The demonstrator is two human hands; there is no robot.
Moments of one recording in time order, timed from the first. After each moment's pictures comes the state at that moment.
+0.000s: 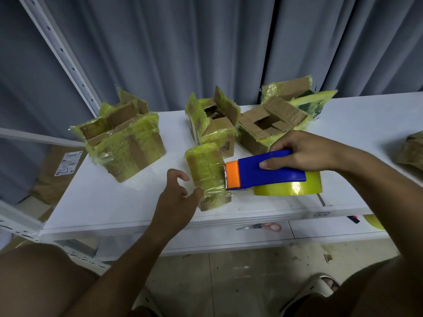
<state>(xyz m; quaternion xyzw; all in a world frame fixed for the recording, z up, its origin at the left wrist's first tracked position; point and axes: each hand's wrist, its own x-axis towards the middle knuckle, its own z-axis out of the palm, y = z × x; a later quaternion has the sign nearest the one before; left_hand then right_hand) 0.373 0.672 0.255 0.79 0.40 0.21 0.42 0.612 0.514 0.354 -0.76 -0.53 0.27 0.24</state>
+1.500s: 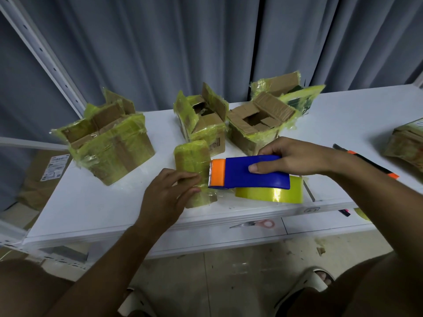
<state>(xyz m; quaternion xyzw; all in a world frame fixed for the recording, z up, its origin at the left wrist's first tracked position) 0.379 0.711 0.217 0.94 0.09 0.32 0.08 0.621 0.507 0.331 -0.73 -0.52 0.34 0.29</state>
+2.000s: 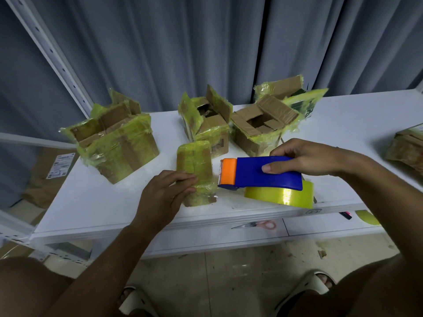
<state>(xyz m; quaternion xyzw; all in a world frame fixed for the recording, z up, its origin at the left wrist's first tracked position) 0.366 0.722 0.220 0.94 0.08 0.33 0.10 0.624 0.494 0.339 -0.72 -0.51 0.36 0.29</state>
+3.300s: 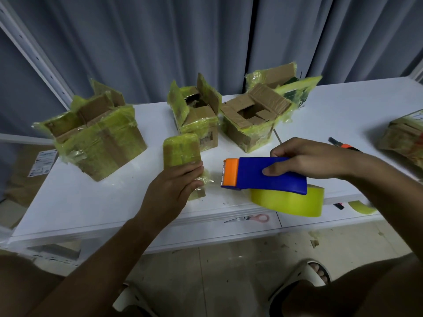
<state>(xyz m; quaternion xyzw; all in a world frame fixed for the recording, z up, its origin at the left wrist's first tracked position) 0.396 0.698 0.223 0.95 0.09 0.26 0.13 0.614 0.478 0.342 -0.78 -0.44 0.36 0.25</state>
